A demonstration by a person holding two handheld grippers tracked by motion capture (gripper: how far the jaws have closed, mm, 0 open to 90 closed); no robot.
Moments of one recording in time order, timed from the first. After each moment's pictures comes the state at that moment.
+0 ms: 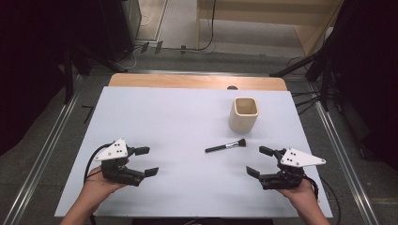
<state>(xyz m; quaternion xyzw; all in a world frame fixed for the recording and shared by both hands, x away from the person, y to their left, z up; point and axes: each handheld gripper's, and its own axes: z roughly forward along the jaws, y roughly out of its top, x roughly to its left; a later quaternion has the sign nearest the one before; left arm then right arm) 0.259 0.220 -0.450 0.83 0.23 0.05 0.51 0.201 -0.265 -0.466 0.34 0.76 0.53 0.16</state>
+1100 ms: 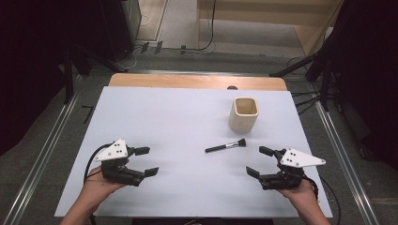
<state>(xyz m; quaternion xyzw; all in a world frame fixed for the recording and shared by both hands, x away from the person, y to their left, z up) 0.259 0.220 -0.449 0.83 0.23 0.05 0.51 0.200 -0.265 -0.466 0.34 0.76 0.53 0.16</state>
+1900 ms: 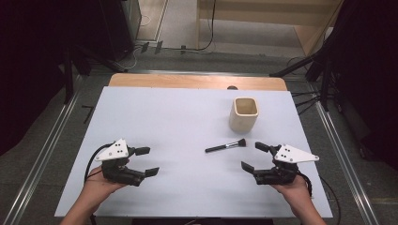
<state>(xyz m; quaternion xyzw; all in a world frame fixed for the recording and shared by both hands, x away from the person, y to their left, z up) 0.259 0.219 -0.450 0.83 0.23 0.05 0.50 0.213 -0.252 -0.465 0.35 0.75 0.53 0.17</state>
